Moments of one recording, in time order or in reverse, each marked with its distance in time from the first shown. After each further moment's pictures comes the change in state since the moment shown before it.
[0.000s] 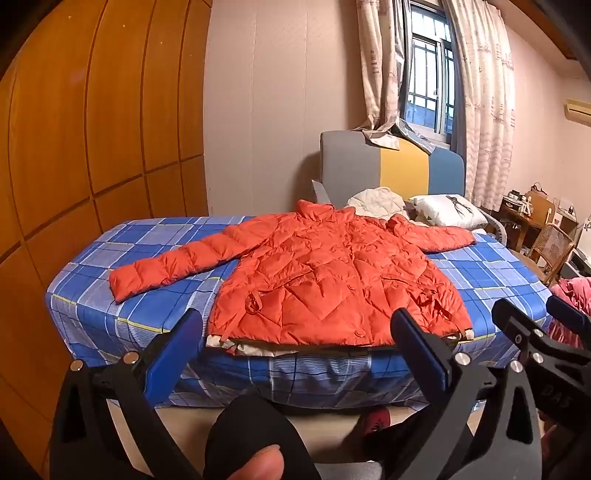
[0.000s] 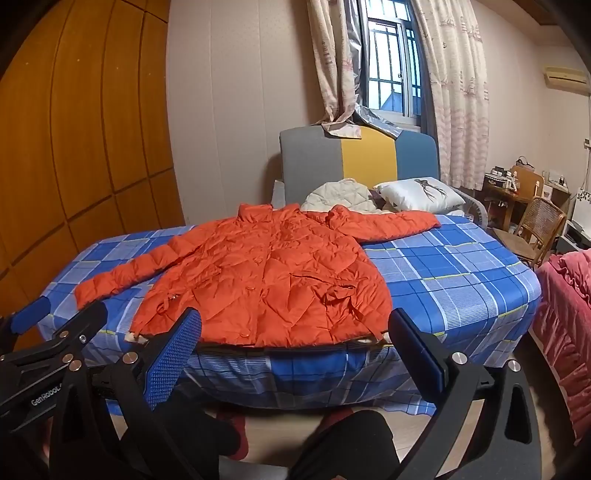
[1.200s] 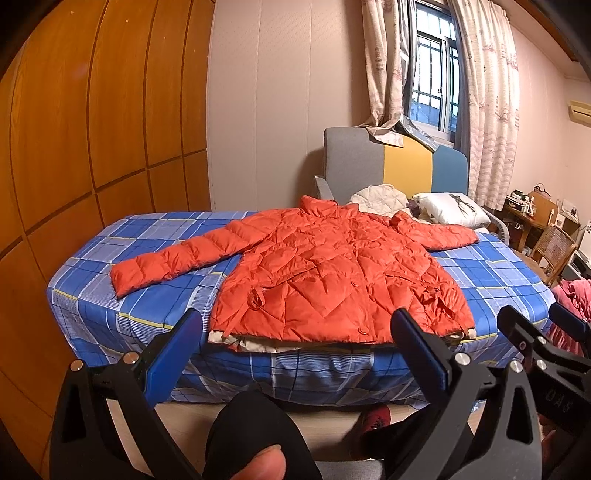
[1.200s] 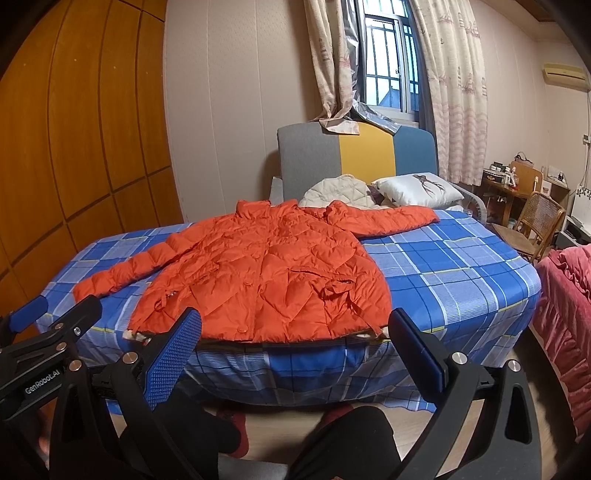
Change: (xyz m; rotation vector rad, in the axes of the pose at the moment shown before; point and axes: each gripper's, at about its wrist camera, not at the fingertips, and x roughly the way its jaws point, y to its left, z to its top) left arm 0.003 0.003 -0.003 -0.009 0.014 0.011; right arm -0.001 -0.008 -0.007 0.008 0.009 0.003
